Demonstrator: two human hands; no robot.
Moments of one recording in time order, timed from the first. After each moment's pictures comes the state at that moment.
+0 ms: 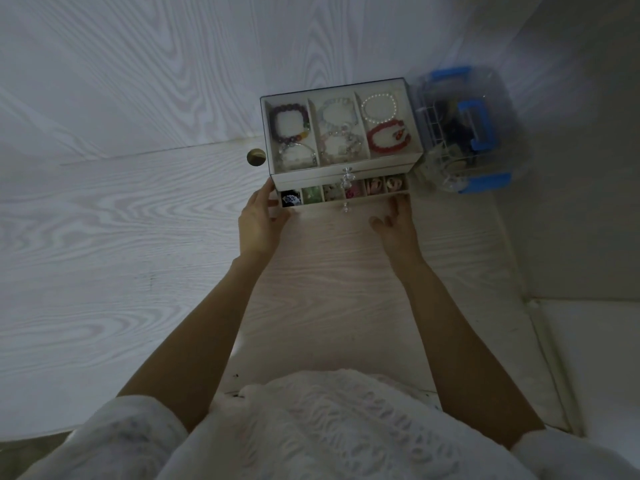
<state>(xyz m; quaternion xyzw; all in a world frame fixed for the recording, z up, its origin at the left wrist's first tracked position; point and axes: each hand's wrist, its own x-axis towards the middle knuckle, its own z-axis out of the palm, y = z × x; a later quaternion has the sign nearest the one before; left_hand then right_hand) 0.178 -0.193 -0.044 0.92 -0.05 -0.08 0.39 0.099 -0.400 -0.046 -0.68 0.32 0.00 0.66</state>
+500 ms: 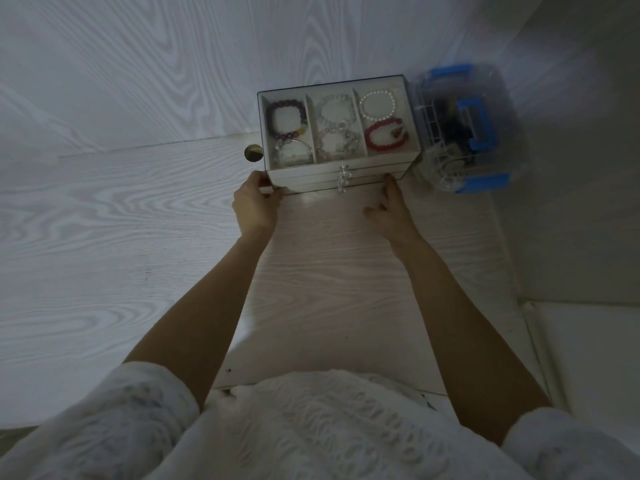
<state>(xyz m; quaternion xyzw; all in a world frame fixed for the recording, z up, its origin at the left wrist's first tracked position) 0.197 -0.208 -0.042 0.88 0.08 -0.06 0.46 0.122 -0.416 -0.044 -0.74 0.28 0.10 0.61</state>
